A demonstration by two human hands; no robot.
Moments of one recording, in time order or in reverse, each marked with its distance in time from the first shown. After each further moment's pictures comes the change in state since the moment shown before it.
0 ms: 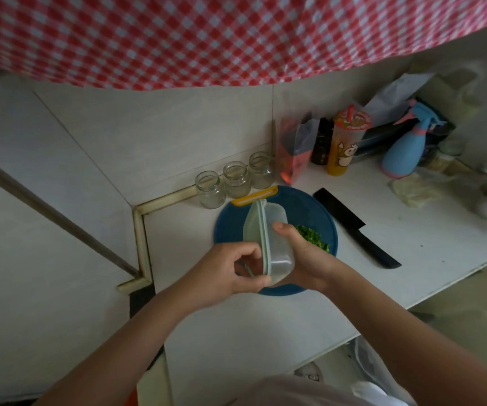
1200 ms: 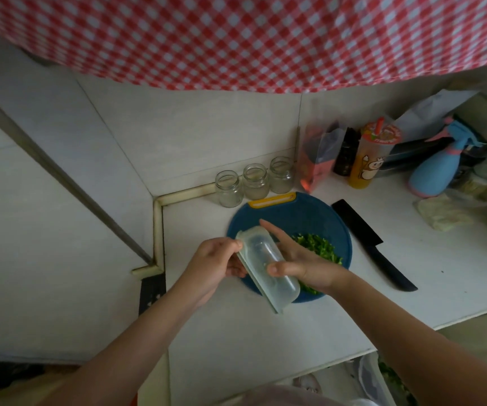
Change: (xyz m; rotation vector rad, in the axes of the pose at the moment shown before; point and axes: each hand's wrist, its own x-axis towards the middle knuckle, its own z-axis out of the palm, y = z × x) left_hand 0.002 -0.012 0.008 -0.638 0.540 -0.356; right_hand 0.007 -0.007 -0.002 -0.523 -0.067 -0.111
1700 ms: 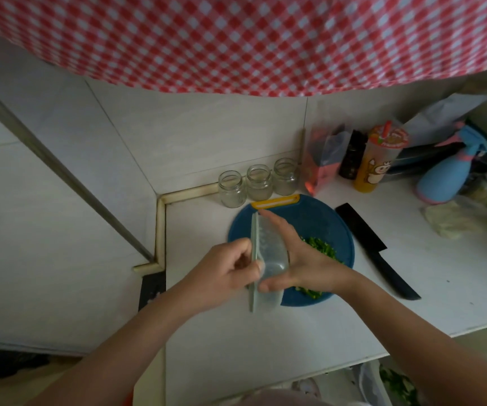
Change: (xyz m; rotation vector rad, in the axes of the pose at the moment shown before) left_hand -0.016 0.010 0.002 0.541 -0.305 0.389; right_hand -0.012 -0.026 0.000 -0.269 0.066 -0.145
